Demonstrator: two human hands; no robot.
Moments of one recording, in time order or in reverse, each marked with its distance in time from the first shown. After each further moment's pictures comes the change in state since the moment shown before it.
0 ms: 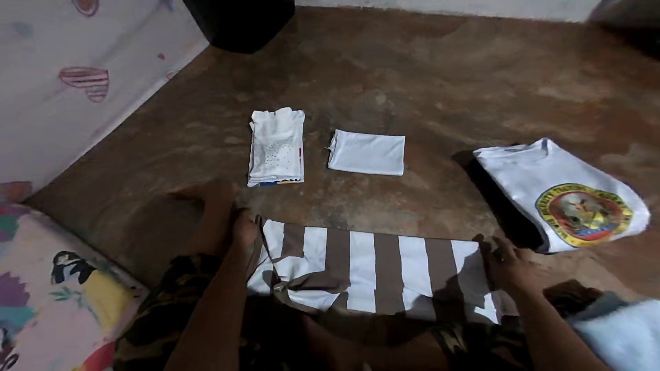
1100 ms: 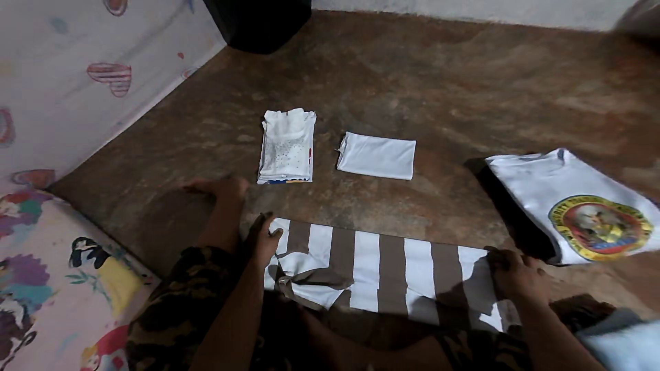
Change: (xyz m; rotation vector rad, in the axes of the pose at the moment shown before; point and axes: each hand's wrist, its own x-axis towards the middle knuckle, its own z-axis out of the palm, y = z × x) left_hand -0.038 -0.025 0.046 -0.310 0.052 0.234; right_hand 0.005 0.002 0.008 -0.081 0.010 0.047
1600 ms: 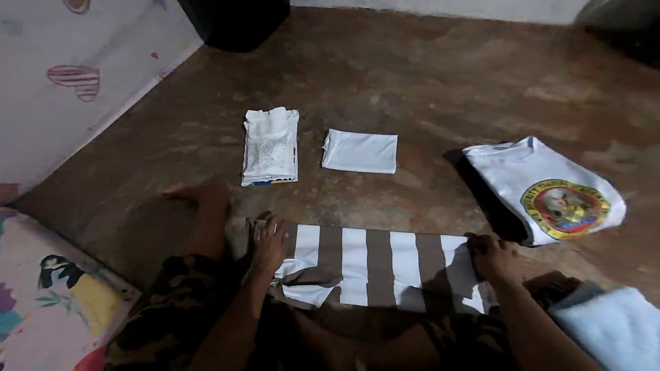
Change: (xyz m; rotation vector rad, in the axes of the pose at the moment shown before) left_hand -0.023 0.022 0.037 0.777 -0.081 0.372; right_hand -0.007 -0.009 -0.008 -0.001 -0.020 0.031
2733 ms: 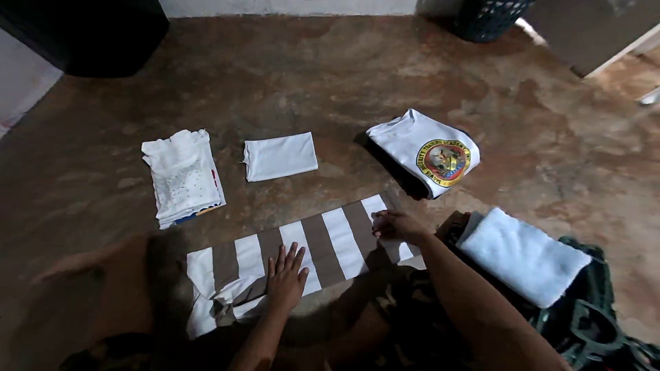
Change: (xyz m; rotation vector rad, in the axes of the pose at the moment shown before) left_hand -0.032 0.143 0.074 0.026 -0.231 0.369; right_hand -0.003 -0.015 0.000 1.038 -0.590 0.210
